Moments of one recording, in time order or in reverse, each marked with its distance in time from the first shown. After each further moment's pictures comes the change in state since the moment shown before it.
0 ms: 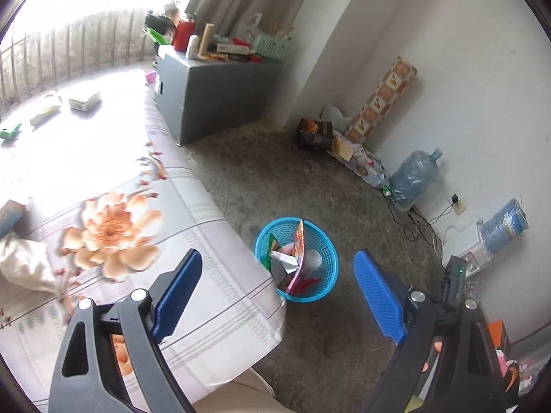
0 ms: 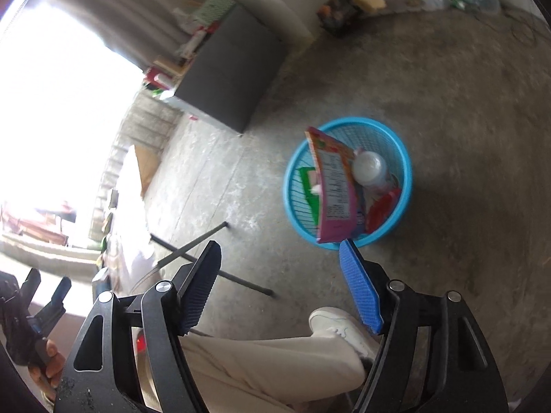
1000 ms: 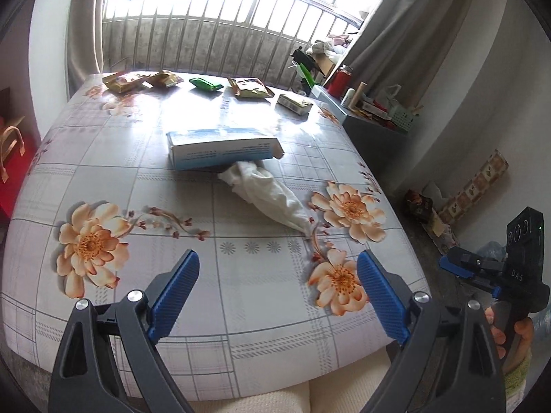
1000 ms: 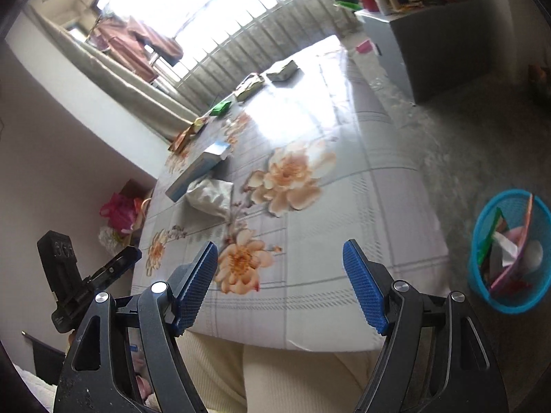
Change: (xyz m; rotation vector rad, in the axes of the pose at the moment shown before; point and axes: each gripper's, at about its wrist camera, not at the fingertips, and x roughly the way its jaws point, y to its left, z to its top) left arm -0.140 0.185 -0.113 -0.343 -0.234 0.350; right arm 0.070 0.256 -0.070 -0.655 0.295 0.290
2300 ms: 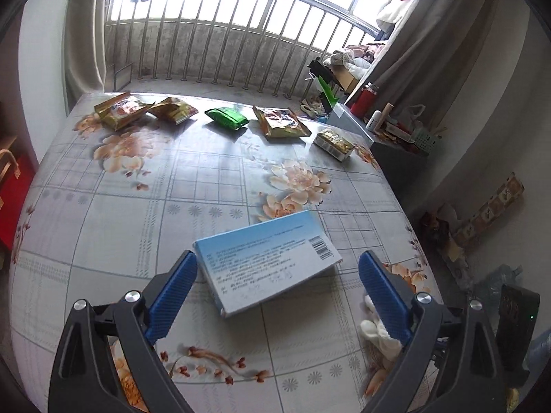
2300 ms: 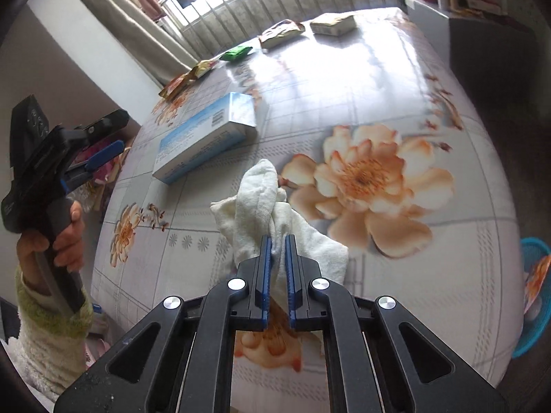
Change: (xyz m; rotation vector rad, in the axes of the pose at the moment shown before) left arm 0.080 0.050 0.121 0.002 -0.010 0.020; right arm 0.099 0.045 0.017 -0.132 0.155 -0.095
